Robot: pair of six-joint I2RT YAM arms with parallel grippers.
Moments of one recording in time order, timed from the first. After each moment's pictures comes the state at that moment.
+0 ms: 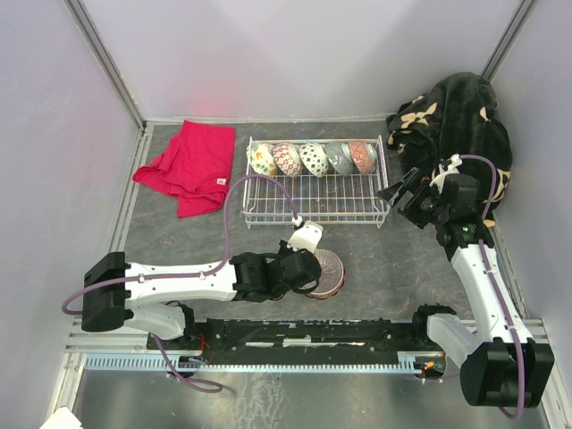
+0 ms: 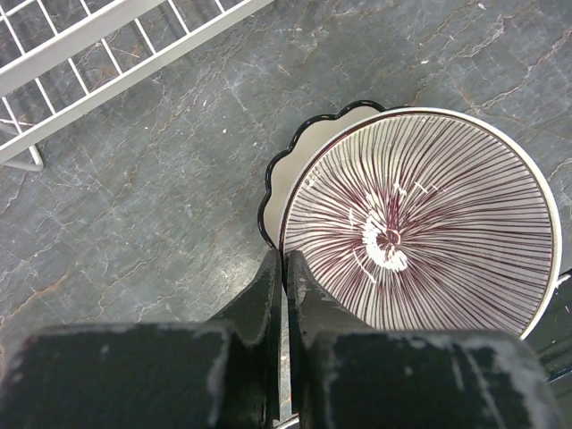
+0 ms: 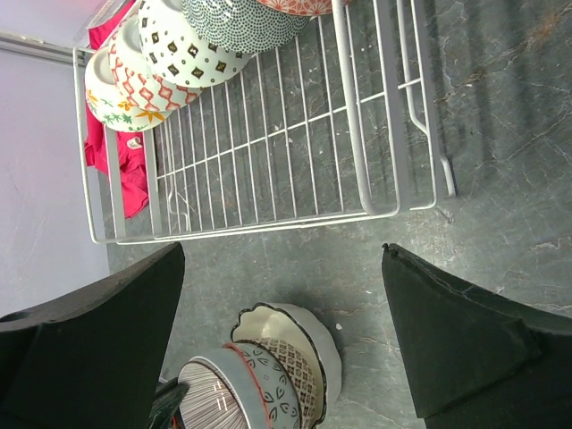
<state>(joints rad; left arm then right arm) -1.35 1.34 0.94 -0.48 -0.66 -0.58 -0.03 0.96 0.76 -0.35 -0.38 0.69</state>
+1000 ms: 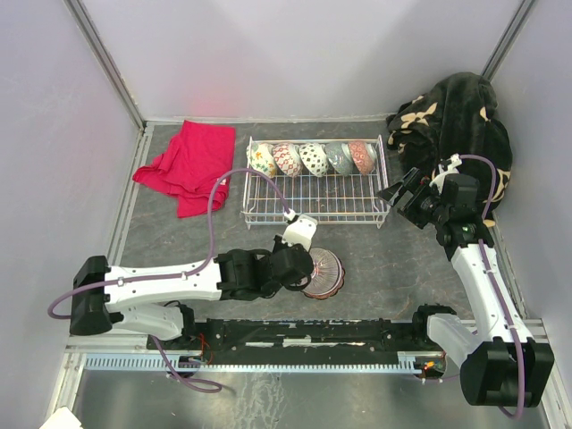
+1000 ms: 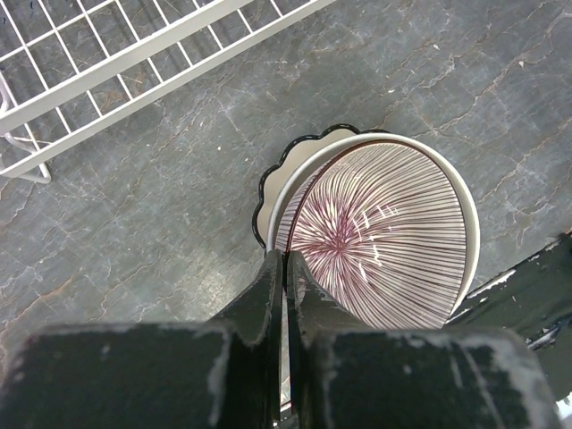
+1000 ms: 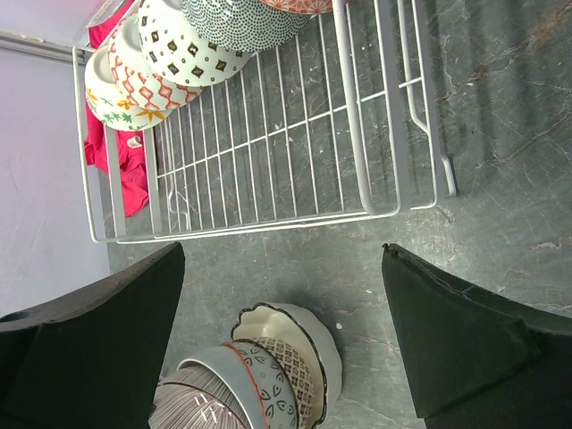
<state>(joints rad) -1.35 1.26 0.98 -0.51 -0.65 -0.58 -0.03 0.96 0.76 -0.35 -0.39 0.69</state>
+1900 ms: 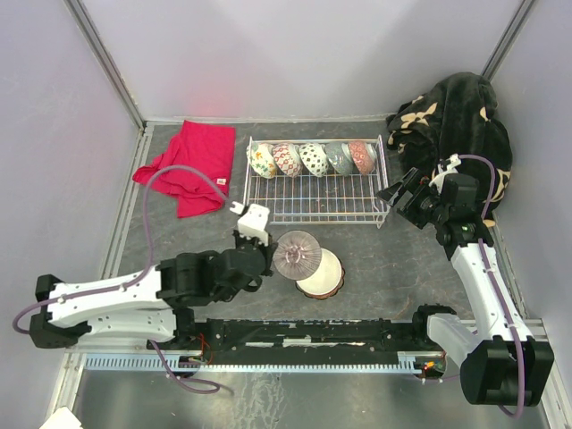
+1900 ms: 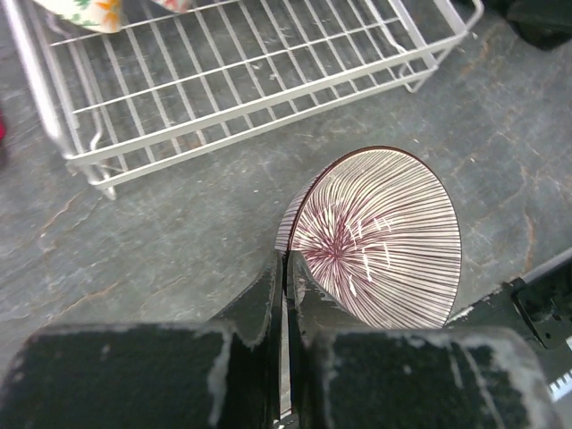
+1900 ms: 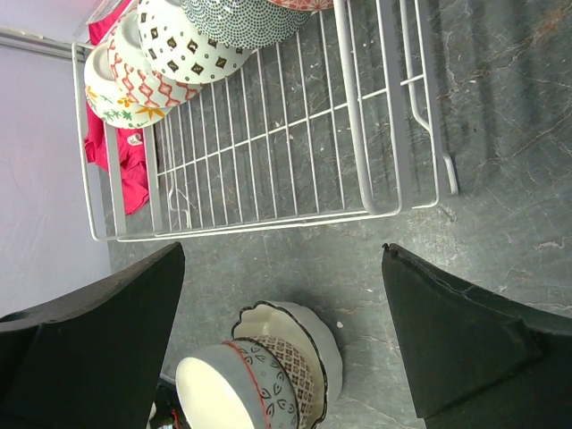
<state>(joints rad) -1.37 0.96 0.95 -0.56 -0.76 -0.59 -0.03 0.97 0.76 -0.35 -0.39 0.69</state>
